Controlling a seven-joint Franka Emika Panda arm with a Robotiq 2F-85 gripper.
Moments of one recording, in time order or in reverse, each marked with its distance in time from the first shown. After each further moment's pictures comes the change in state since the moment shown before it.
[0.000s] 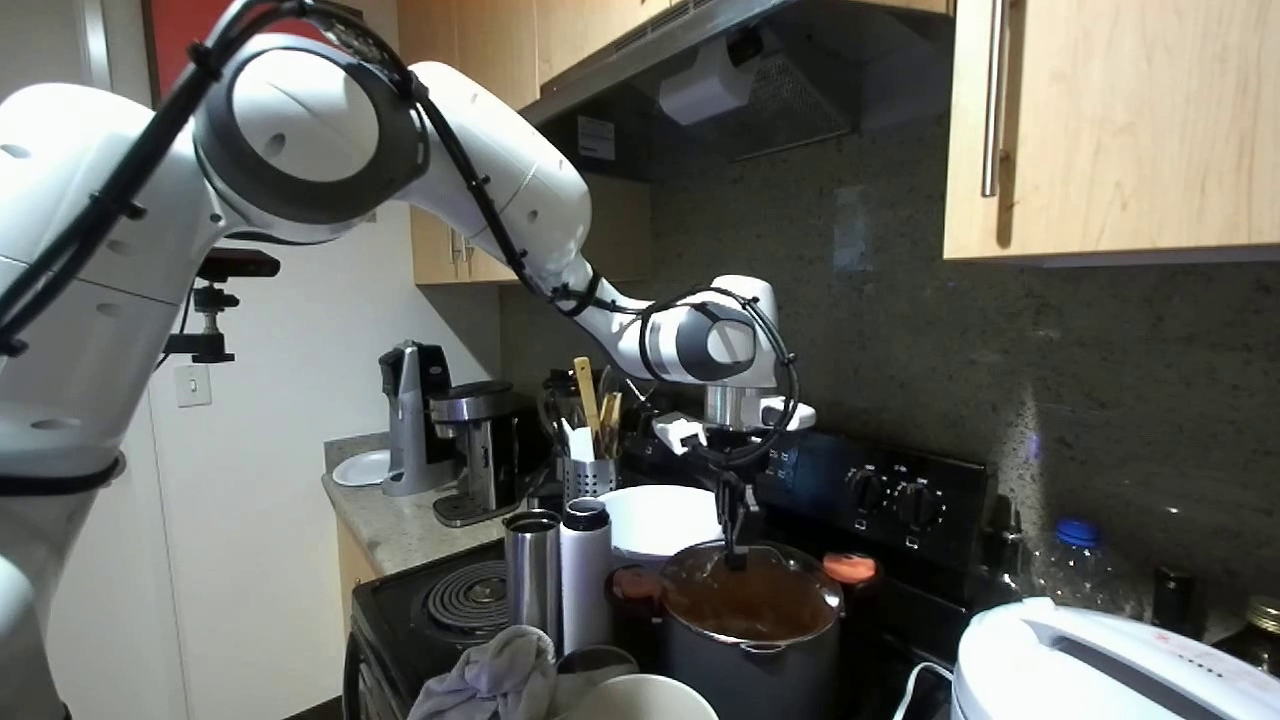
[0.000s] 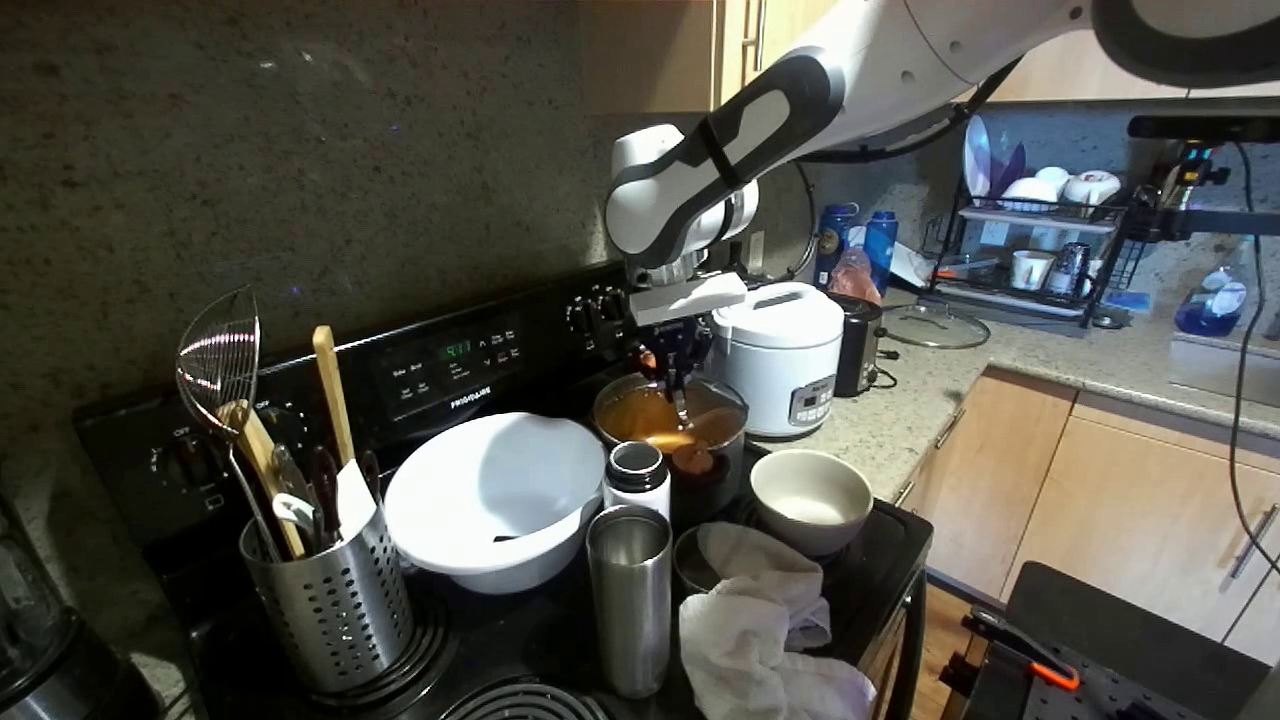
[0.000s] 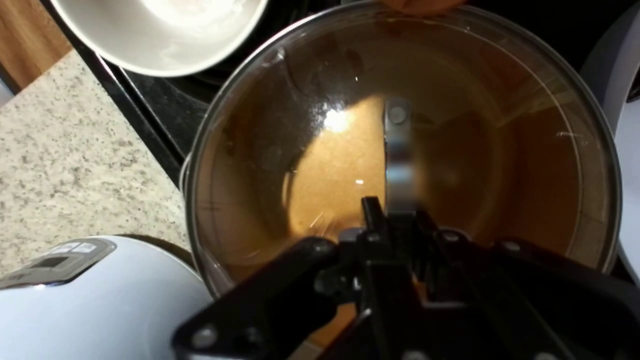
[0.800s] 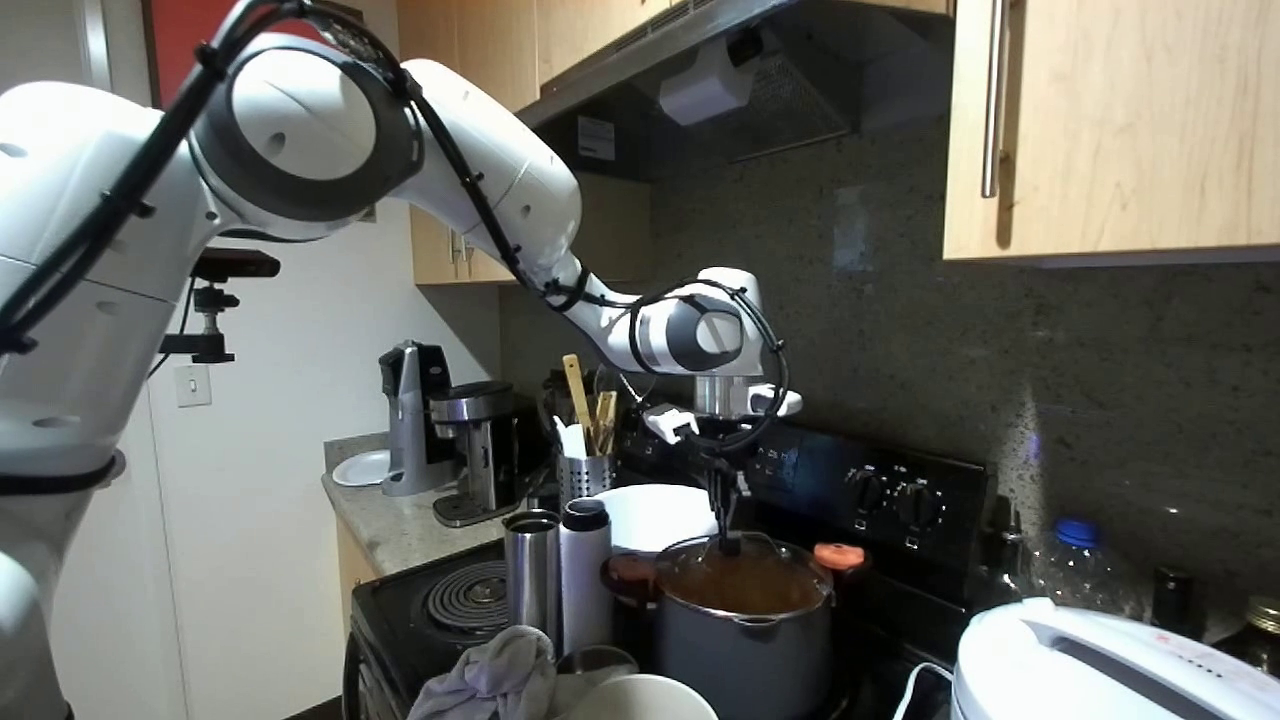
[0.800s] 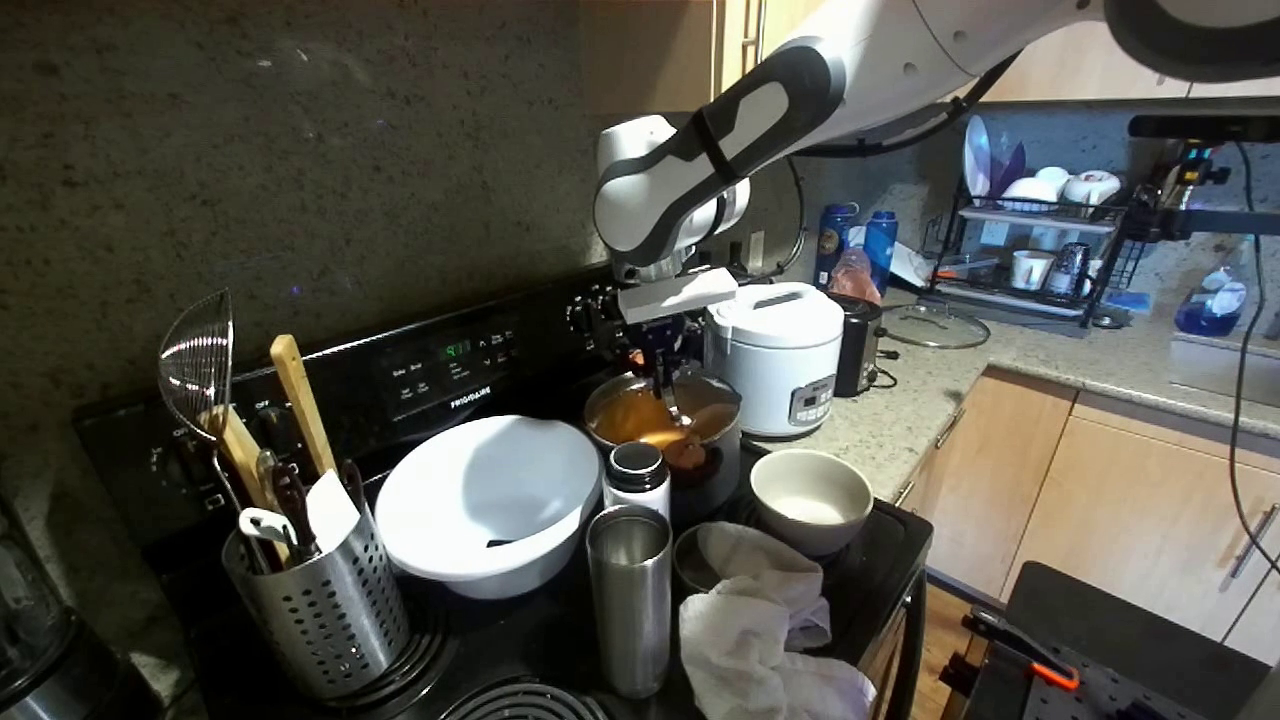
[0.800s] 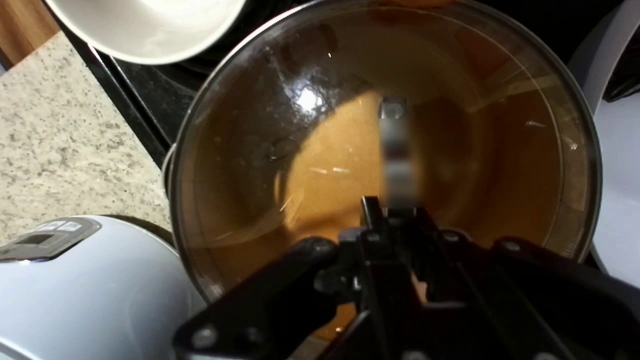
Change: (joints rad) arm 0.031 -0.013 0.002 0.004 -0.019 0.010 0.000
